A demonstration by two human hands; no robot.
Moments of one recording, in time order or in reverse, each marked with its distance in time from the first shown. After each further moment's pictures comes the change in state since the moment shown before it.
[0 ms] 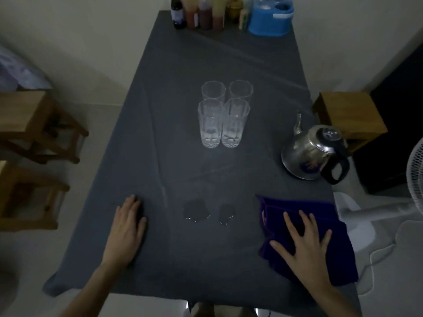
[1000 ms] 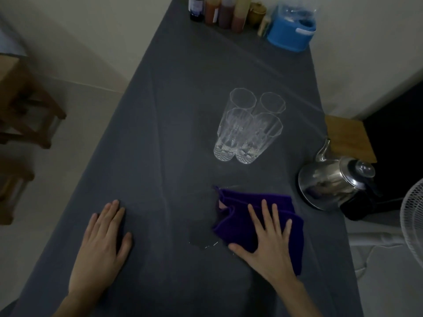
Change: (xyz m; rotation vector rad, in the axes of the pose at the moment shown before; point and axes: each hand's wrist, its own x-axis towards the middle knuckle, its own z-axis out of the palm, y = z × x) left_hand 0.017 -0.037 0.003 0.023 0.029 0.014; right_hand 0.071 -0.119 -0.004 -0.035 -0.014 -0.171
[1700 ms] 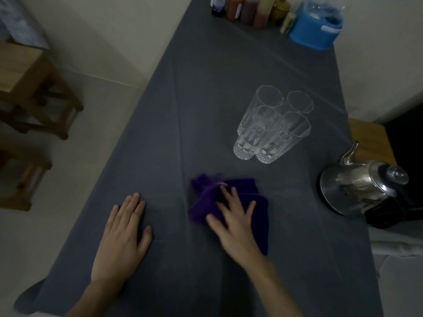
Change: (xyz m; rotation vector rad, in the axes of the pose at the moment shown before) left_hand 0.000 0.002 -0.003 -0.008 -0.006 -0.015; right_hand 0.033 -0.118 -0.002 0.541 -0.060 -0.240
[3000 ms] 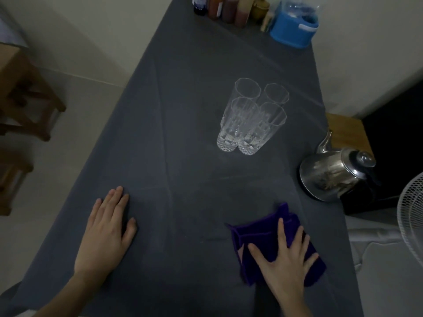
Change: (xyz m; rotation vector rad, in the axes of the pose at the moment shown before) left_hand -0.002 0.000 0.005 0.012 0.044 0.019; right_hand -0.116 0.089 -0.036 -0.379 0.241 0.644
